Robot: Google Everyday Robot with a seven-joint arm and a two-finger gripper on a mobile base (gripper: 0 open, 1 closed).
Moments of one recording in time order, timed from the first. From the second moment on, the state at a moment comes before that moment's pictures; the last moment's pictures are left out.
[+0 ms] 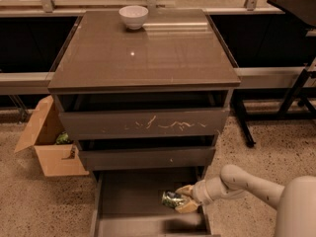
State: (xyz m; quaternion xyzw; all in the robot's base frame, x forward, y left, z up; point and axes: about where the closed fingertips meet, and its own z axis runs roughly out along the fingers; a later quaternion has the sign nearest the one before) arm 0.489 -0.113 0.309 -0.56 0.70 0.36 0.25
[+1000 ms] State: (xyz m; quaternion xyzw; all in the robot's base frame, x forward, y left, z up) arm 0.560 -0.100 0.203 -0.53 0.71 0.39 0.24
